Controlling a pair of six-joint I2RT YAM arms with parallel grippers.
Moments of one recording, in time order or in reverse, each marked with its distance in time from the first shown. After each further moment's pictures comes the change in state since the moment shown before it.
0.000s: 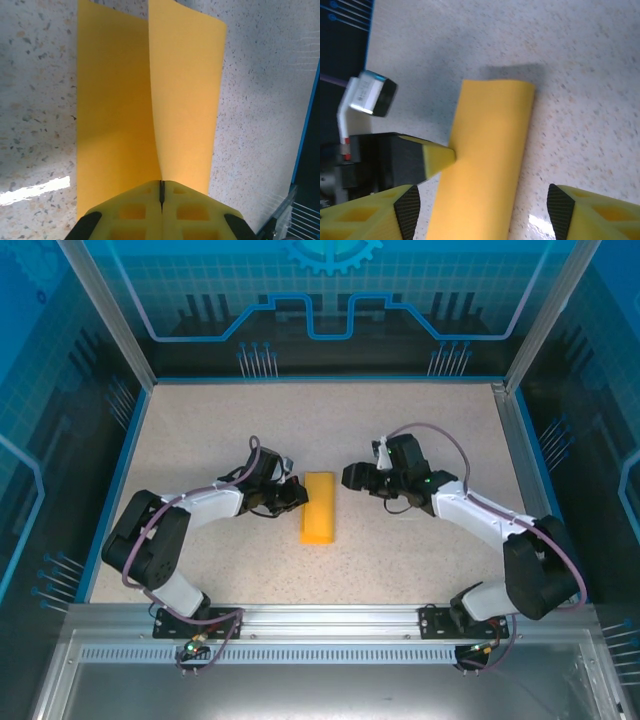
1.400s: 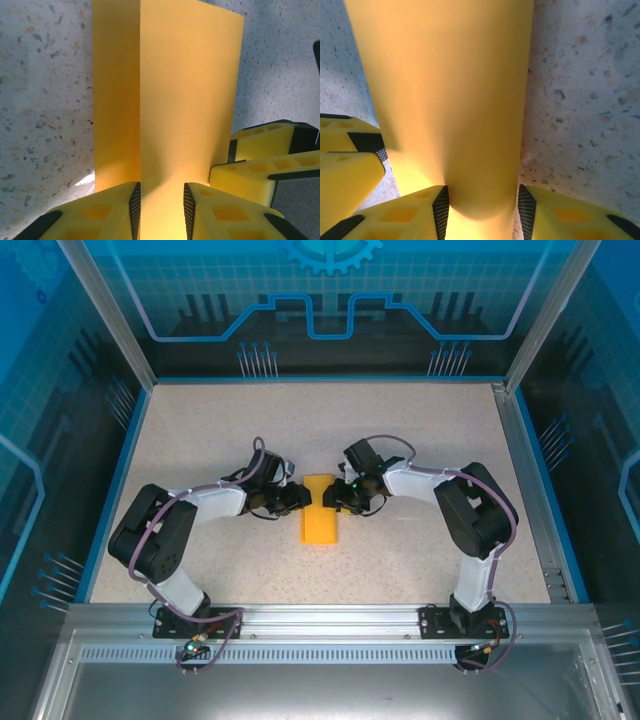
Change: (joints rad) left arm 0.003 0.045 -0.005 0.007 0.002 0.051; right arm 0.097 0.459 0.270 -0.196 -0.108 0.011
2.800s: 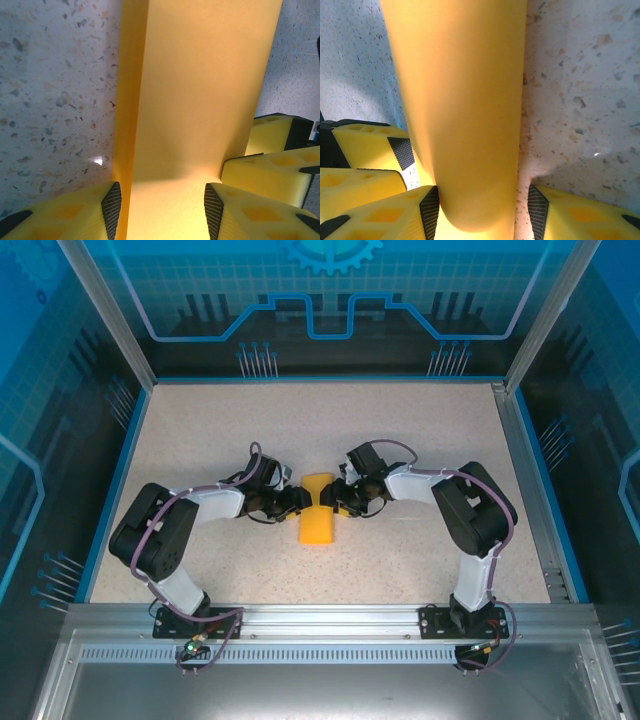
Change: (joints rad) left arm 0.021 0.011 -0.035 0.021 0.044 -0.035; right arm -0.016 0.010 -0.062 0.144 -0.079 0.079
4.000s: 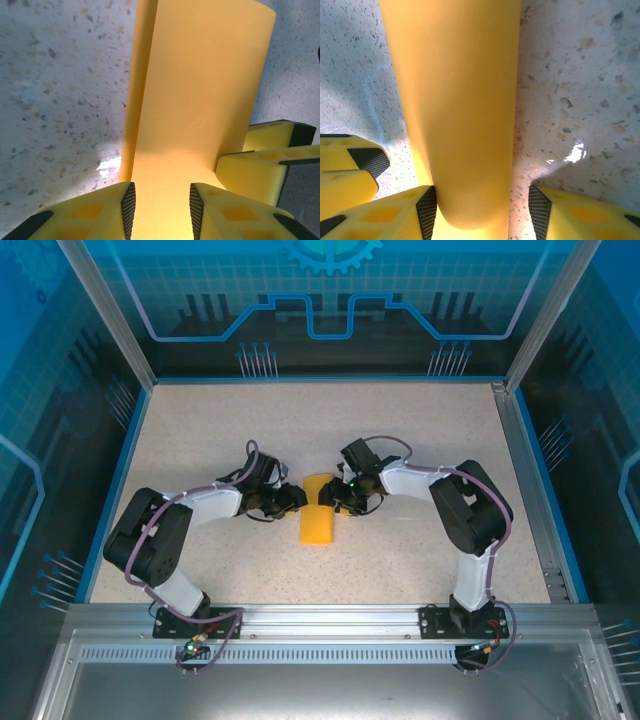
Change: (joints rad) left arm 0.000 -0.043 0.027 -0.089 -0.071 -0.010; right arm 0.021 0.026 0.093 -0.151 0.076 -0.020
